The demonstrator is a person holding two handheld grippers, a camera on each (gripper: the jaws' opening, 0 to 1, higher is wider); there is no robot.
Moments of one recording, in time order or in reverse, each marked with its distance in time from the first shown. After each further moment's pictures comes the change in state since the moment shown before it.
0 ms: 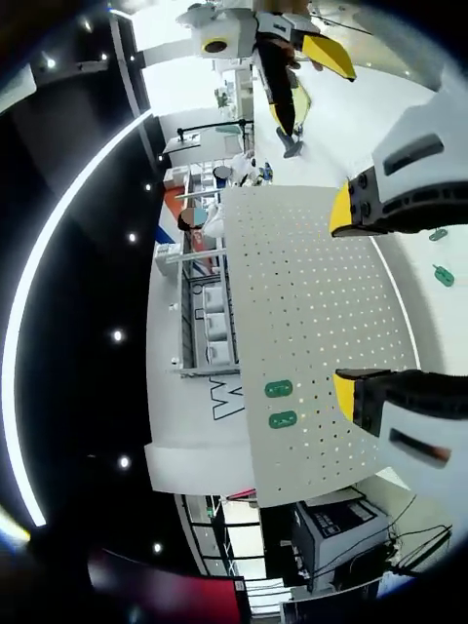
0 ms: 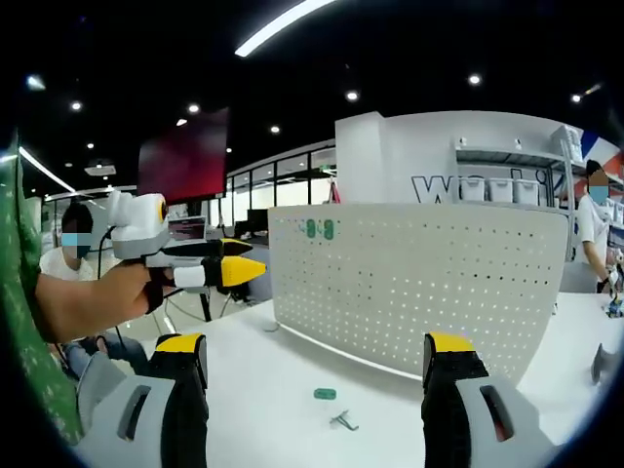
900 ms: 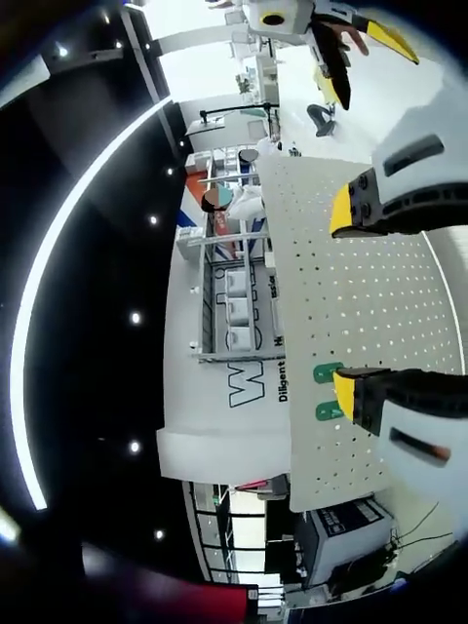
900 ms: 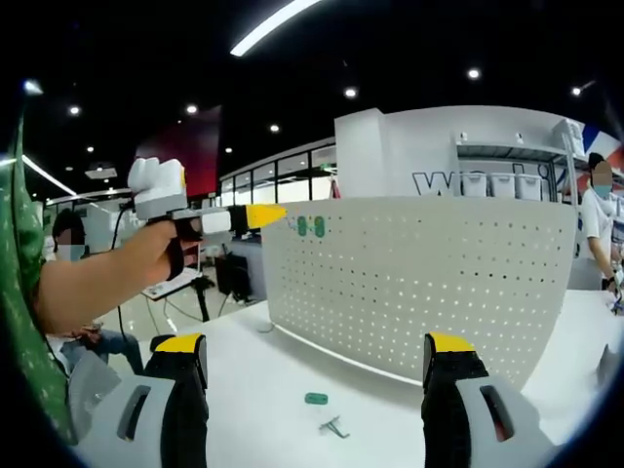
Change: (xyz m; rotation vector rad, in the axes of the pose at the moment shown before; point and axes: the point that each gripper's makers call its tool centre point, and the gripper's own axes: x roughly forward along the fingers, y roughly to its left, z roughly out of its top) left arm 0.053 0.035 0.060 -0.036 -0.118 0.064; right arm 0.019 -0.022 -0.003 0.013 0.005 0.015
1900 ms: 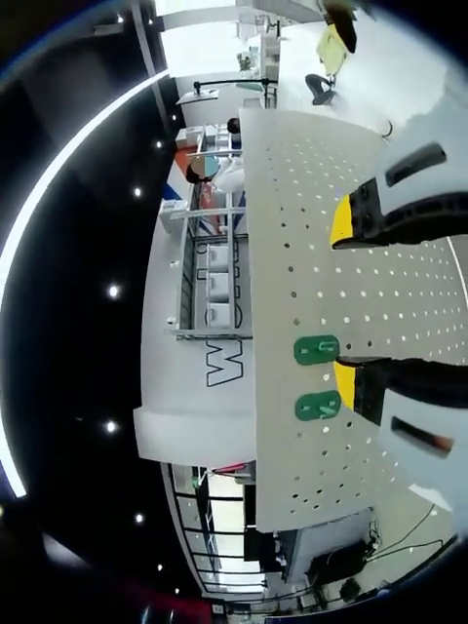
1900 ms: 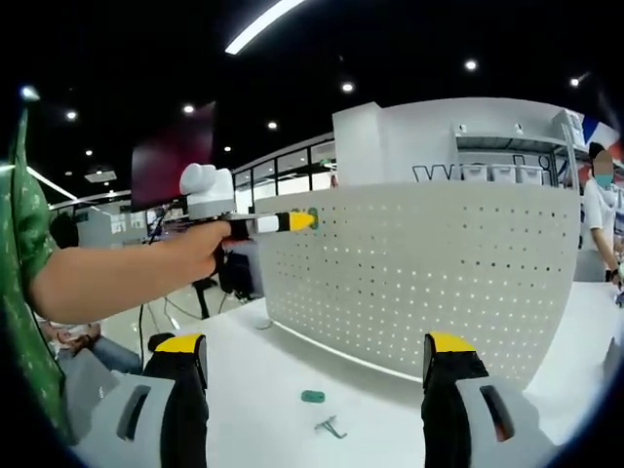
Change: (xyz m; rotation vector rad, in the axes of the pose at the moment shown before) left arm 0.077 0.042 -0.037 -0.053 0.069 0.096; right arm 0.013 -0.017 -0.011 0.024 0.014 0.013
